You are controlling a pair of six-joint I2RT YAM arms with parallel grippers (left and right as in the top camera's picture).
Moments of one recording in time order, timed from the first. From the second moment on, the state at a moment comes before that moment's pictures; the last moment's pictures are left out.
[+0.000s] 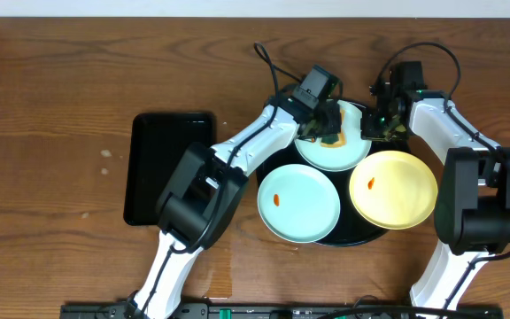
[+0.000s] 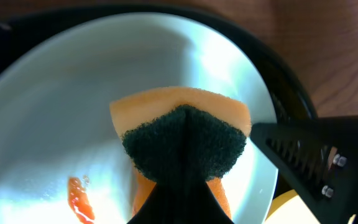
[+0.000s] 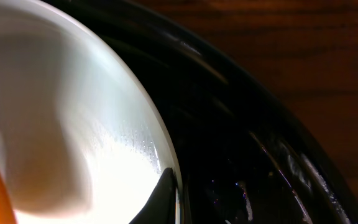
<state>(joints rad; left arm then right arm) -0.66 2.26 1.72 -0.44 0.26 -0.70 0.04 2.03 1.34 -0.61 -0.17 0.08</state>
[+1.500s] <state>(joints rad) -0.67 2.32 1.95 -0.97 -0.24 -0.41 0.05 2.03 1.34 -0.63 -0.20 0.10</state>
